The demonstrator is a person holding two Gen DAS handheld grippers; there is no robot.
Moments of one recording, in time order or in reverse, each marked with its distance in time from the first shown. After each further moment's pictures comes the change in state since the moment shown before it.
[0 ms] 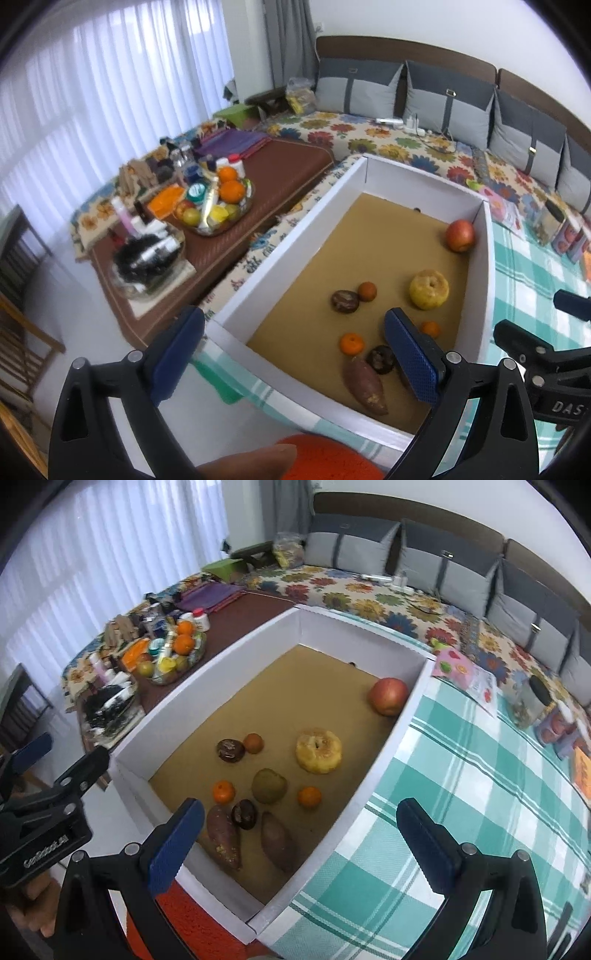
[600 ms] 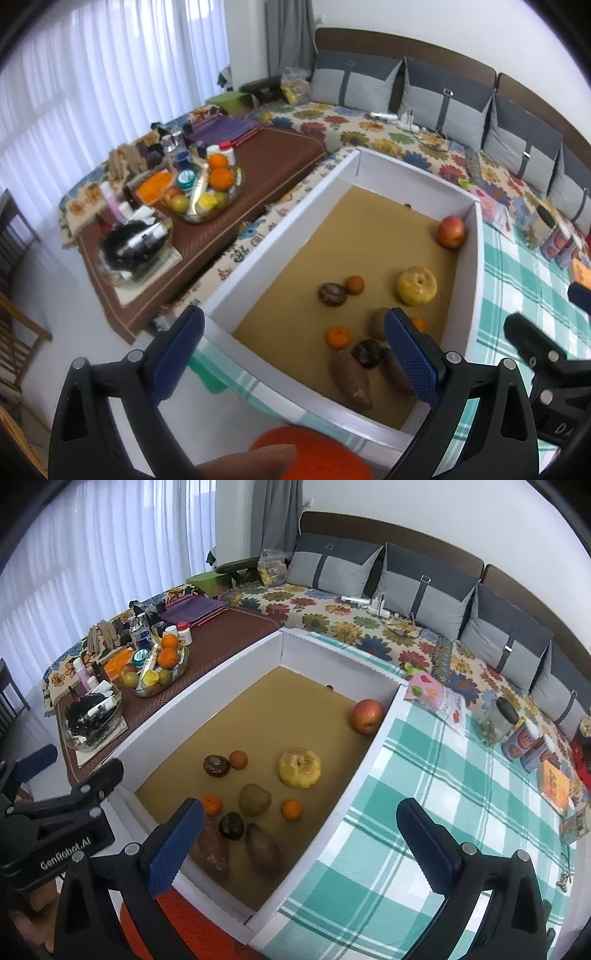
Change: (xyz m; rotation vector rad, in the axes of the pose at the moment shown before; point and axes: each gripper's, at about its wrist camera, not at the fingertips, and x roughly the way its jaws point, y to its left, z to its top) left arm 0.002 -0.002 0.002 -0.013 0.036 -0.036; right arm -0.035 0.014 0.002 -0.038 -0.089 -0.103
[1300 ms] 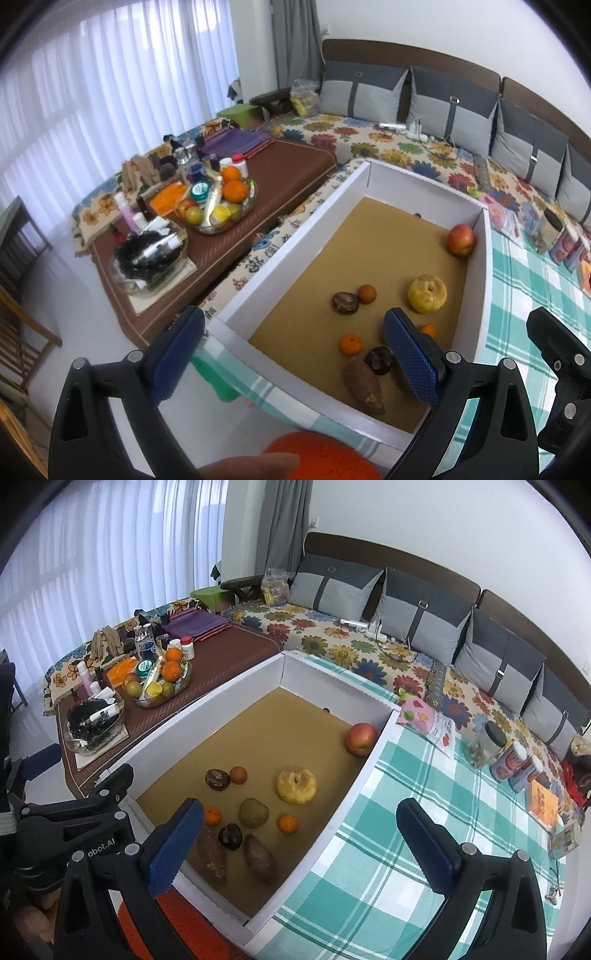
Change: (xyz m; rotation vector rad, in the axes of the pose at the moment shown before) left arm -0.011 0.005 0.000 -0.001 -0.051 0.047; right arm -0.028 0.014 0.000 -0.049 -0.080 -0.025
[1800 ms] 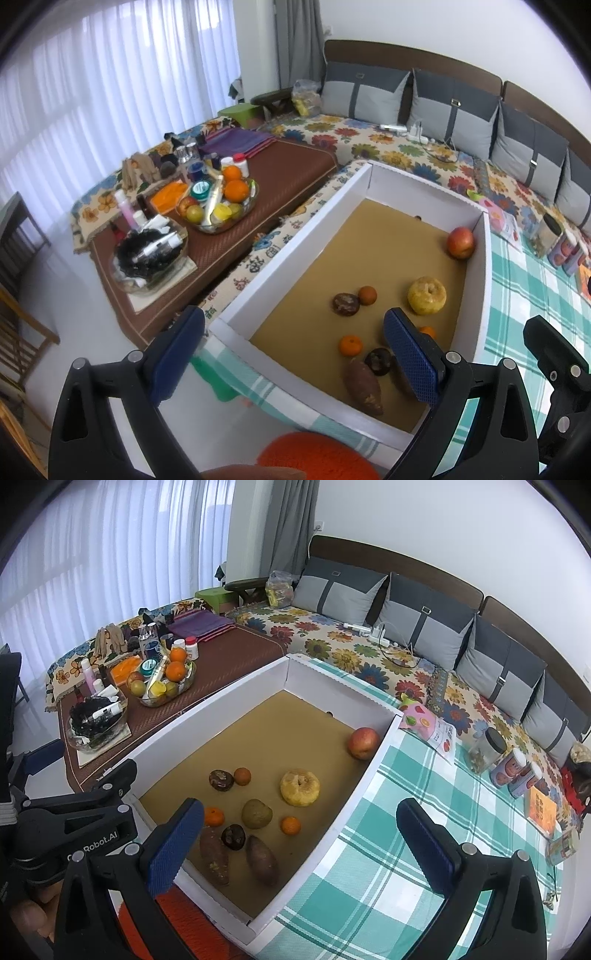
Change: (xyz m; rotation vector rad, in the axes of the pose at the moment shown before) left arm -0.002 0.004 0.002 -0.008 0.002 -0.006; right arm -0.003 0.008 0.001 -0.016 0.001 0.008
